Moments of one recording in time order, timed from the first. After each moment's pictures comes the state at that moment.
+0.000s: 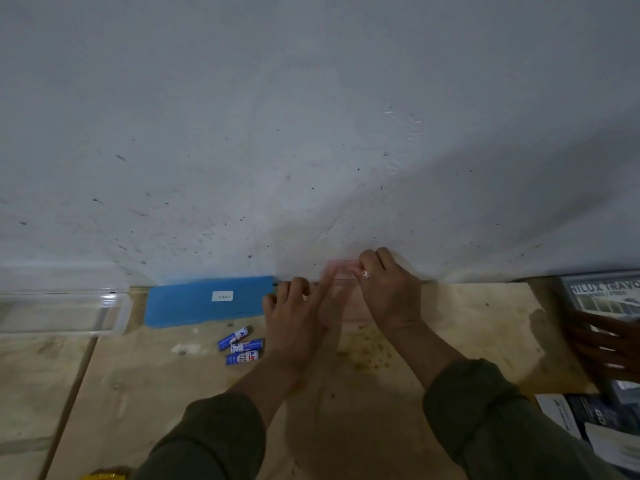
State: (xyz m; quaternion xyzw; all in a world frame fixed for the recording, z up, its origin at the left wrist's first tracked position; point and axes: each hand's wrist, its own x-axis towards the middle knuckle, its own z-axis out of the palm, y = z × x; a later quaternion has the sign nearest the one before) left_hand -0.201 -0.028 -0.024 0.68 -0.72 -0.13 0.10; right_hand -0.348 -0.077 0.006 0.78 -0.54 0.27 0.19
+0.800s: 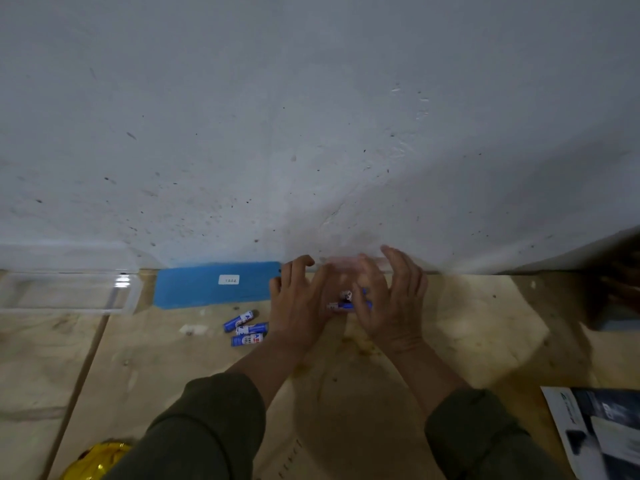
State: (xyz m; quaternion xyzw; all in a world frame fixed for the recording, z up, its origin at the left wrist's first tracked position) left_hand -0.200 -0.027 -0.016 0.68 -0.72 -0.14 0.11; right_hand -0.355 -0.045 -0.025 0.77 -0.54 0.30 0.16
